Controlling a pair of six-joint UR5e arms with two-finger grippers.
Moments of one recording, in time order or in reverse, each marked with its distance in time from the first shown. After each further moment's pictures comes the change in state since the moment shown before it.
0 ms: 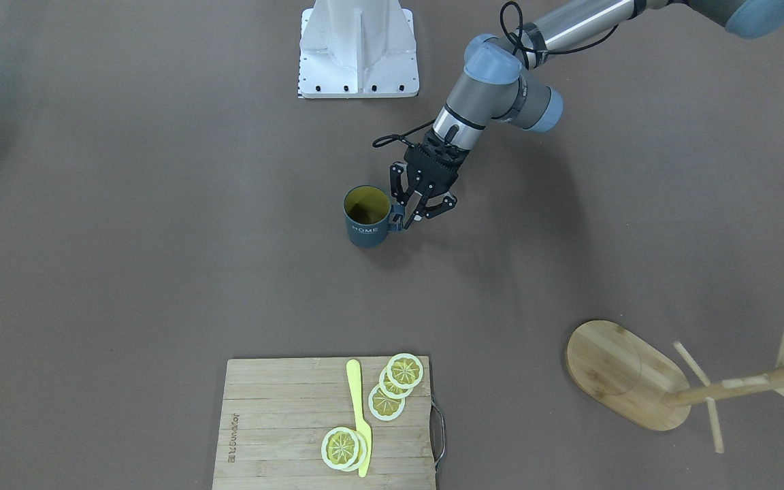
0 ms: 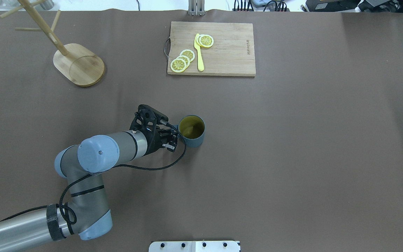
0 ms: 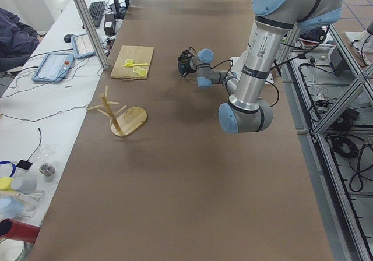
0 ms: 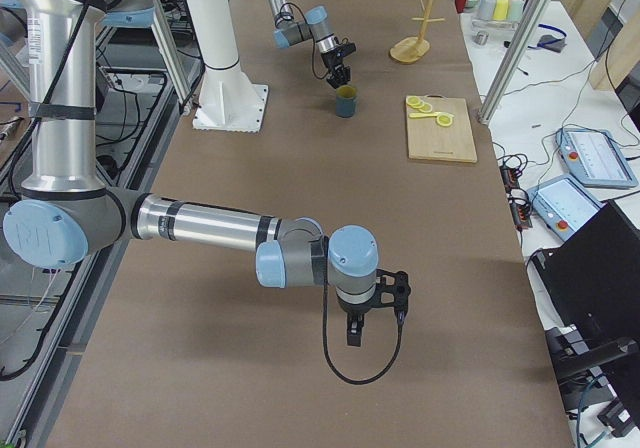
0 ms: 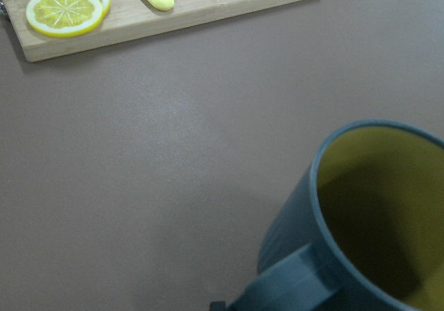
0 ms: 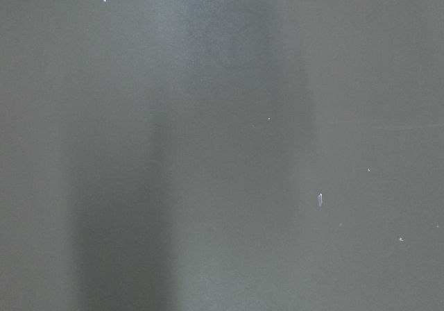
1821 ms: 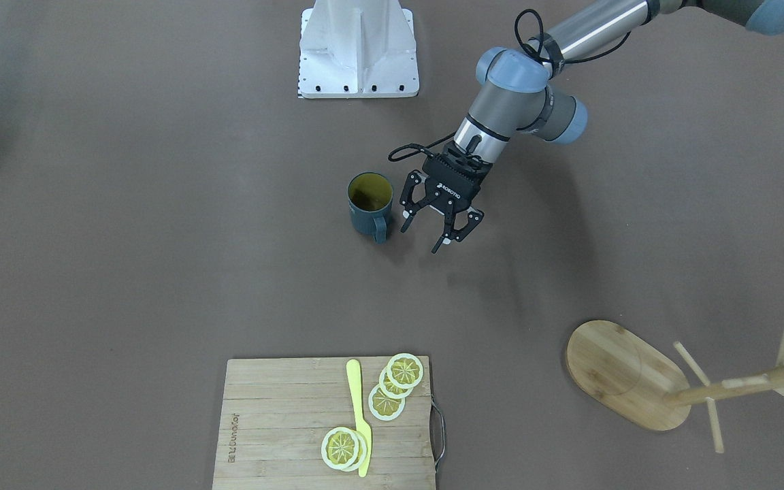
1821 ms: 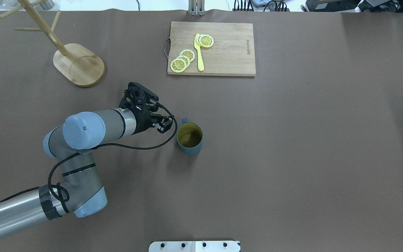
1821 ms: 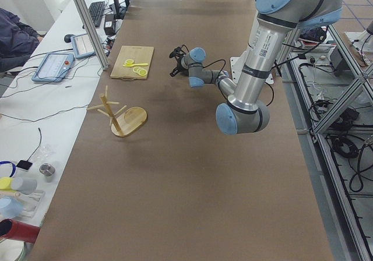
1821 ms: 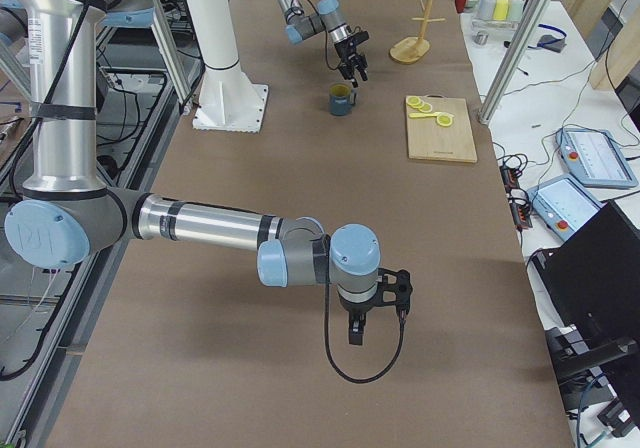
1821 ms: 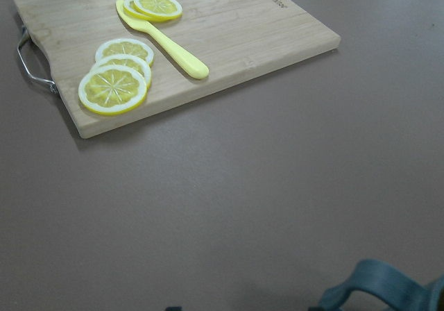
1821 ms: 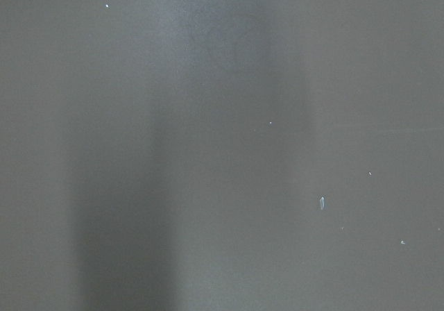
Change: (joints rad) left arm -0.113 0.000 0.004 -0.027 -0.067 0.129; right arm 0.000 0.005 0.000 0.000 0.001 0.011
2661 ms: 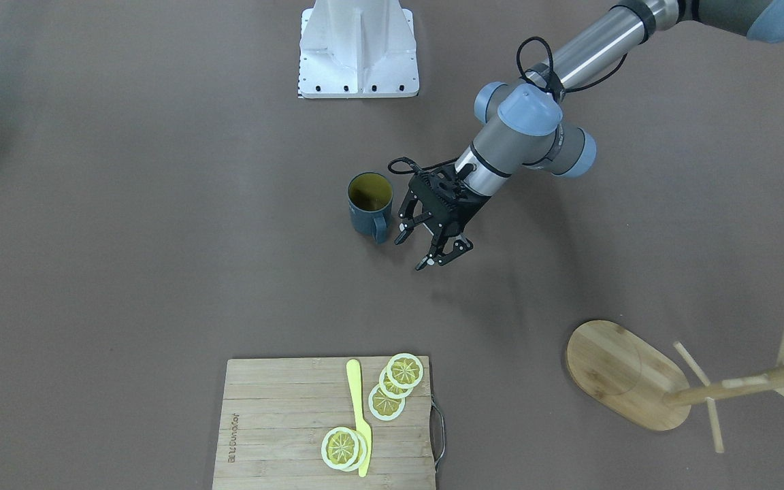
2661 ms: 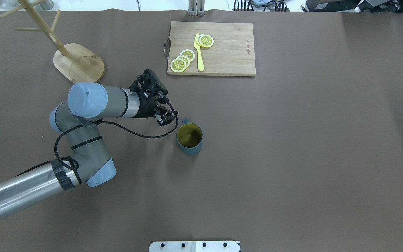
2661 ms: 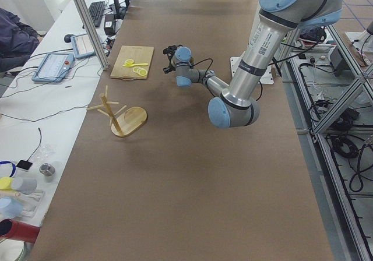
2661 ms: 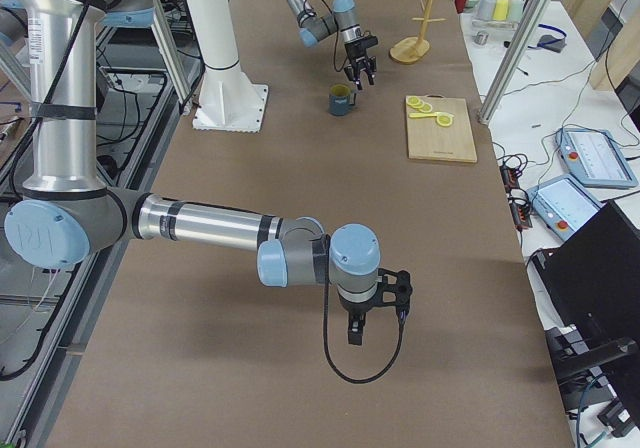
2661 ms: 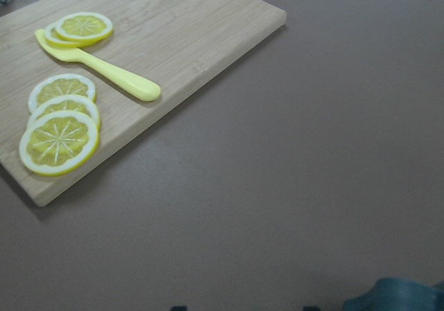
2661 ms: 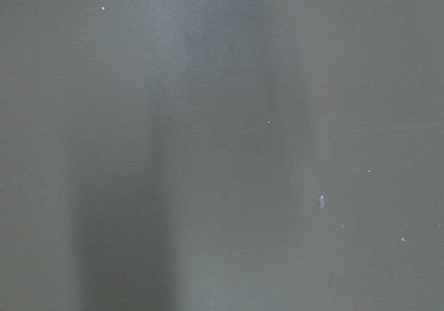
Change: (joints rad) left arm -0.091 -0.107 0.170 -0.088 -0.273 0.312; right arm 0.000 0.000 0.000 0.000 0.000 0.018
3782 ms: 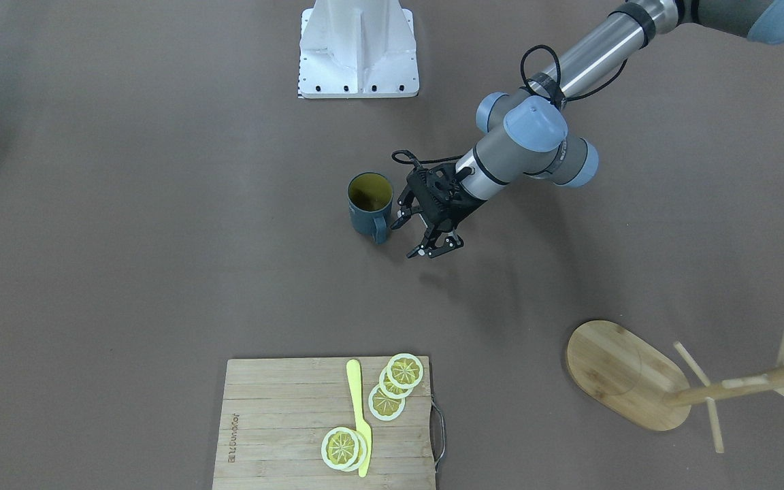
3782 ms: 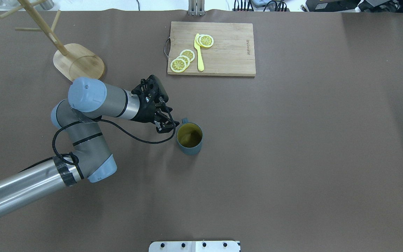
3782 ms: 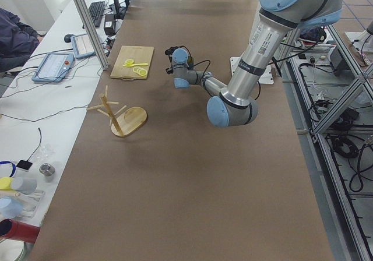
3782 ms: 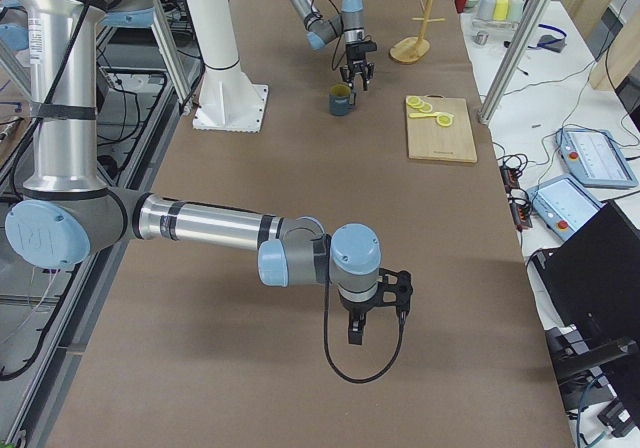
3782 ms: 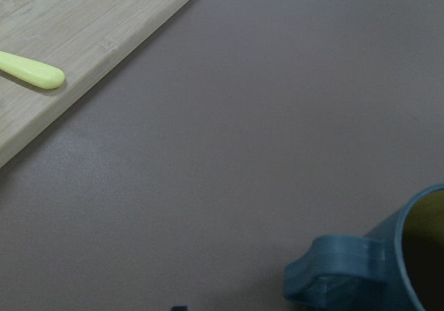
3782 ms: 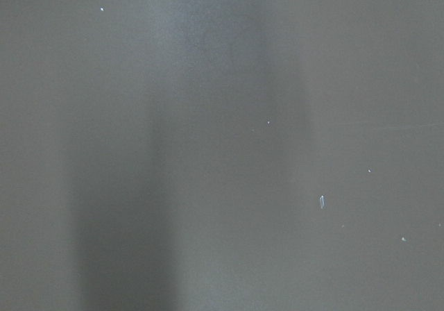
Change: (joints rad) left arm -0.005 -0.011 0.033 -0.030 -0.152 0.050; right arm -0.002 0.002 -0.002 0.000 -0.001 0.005
